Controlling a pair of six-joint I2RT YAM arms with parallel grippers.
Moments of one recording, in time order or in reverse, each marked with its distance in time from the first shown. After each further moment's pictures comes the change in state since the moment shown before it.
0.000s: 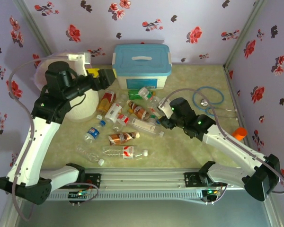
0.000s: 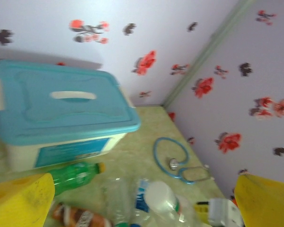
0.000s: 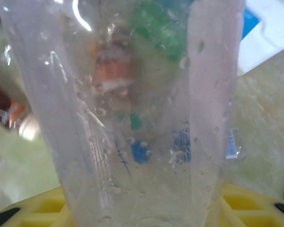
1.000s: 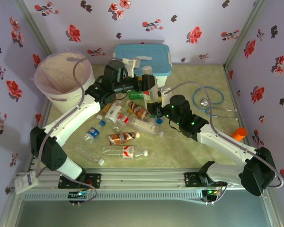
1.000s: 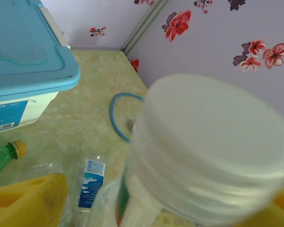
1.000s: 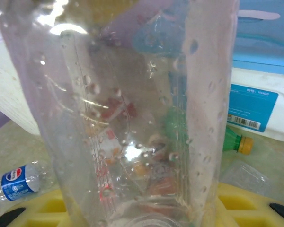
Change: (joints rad) left arm -0.269 0.410 -0.006 0.280 0.001 -0.113; right arm 0.000 0.068 -0.085 0.545 -0.114 0.386
